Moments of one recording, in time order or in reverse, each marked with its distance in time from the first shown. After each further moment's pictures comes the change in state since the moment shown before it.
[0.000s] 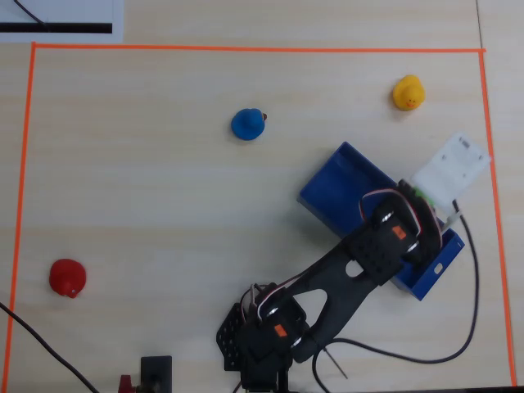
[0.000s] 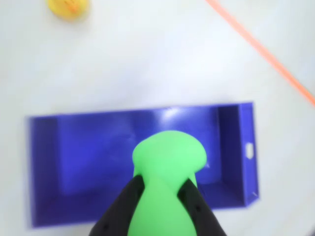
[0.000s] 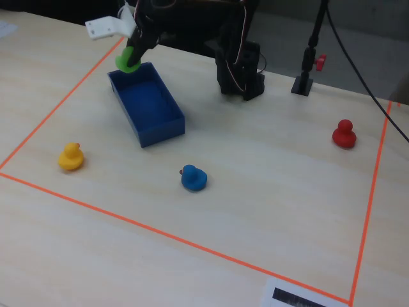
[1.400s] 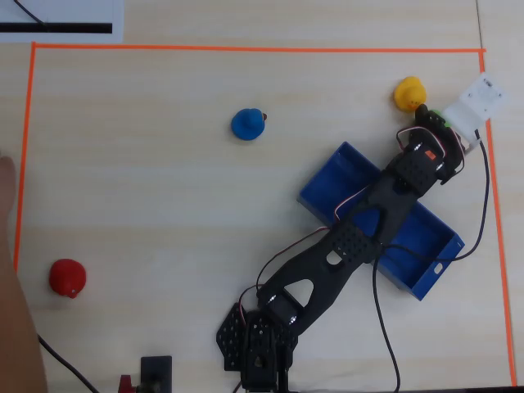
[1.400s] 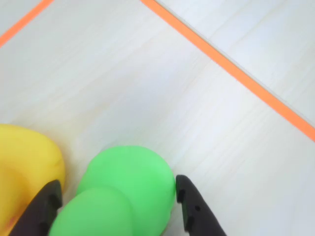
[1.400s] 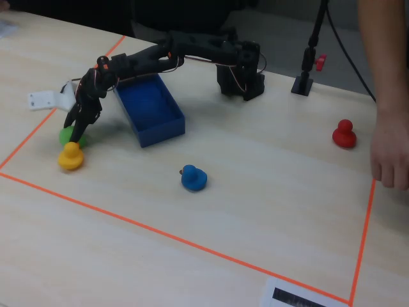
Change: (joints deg) arm -6.8 -88.5 -79.5 -20.1 8.4
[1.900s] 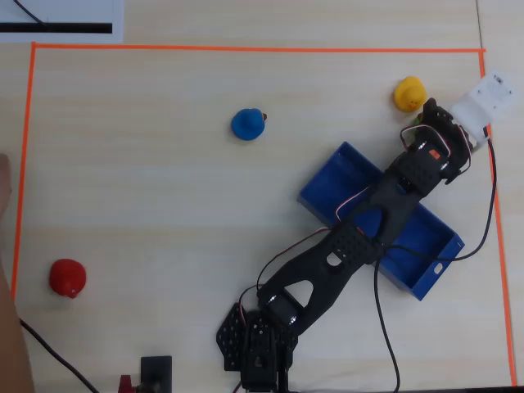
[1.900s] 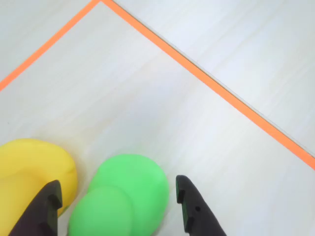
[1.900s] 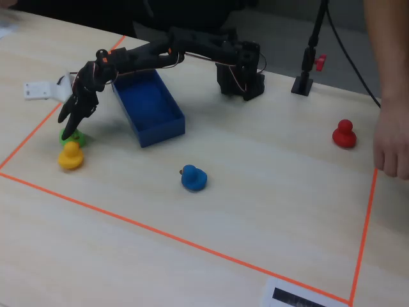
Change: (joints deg) arm 0.3 3.9 0.8 -1.1 1.4
